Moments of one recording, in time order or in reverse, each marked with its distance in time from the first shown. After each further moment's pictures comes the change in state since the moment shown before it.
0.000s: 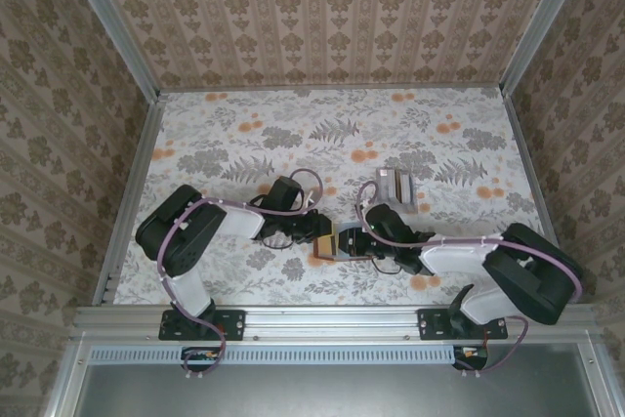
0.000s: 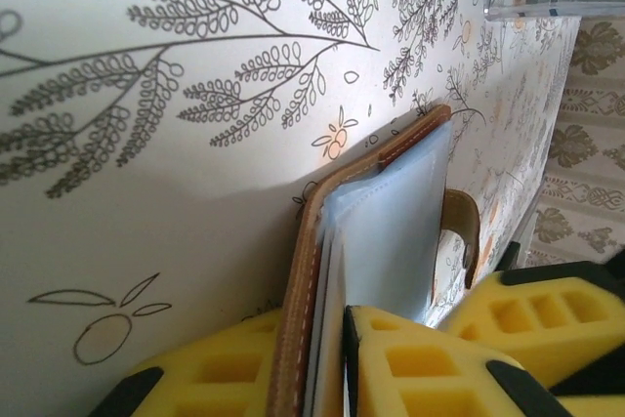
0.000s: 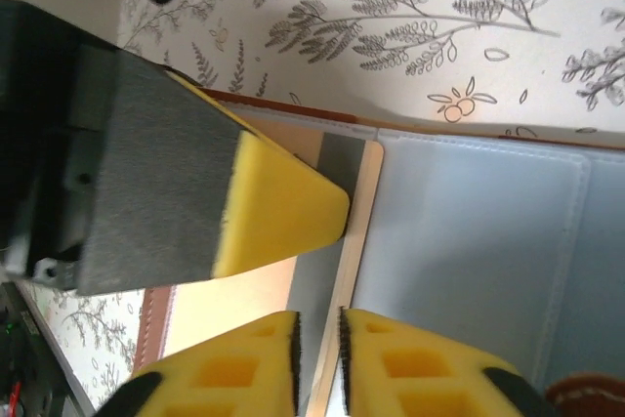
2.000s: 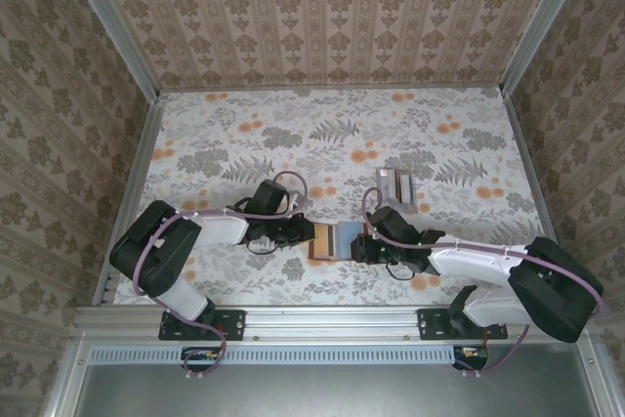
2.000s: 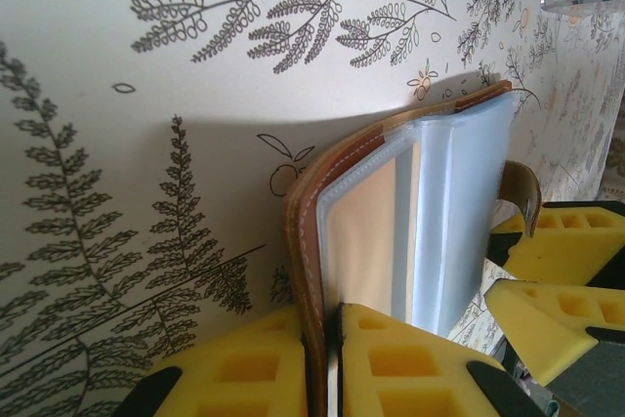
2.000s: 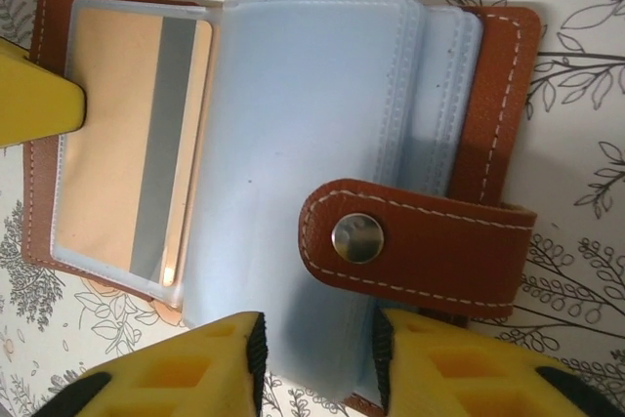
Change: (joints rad) left arm 0.056 -0.176 -0.085 -0.178 -0.083 0.106; right arm -0.008 -0.089 0.027 -0.352 0.056 -0.066
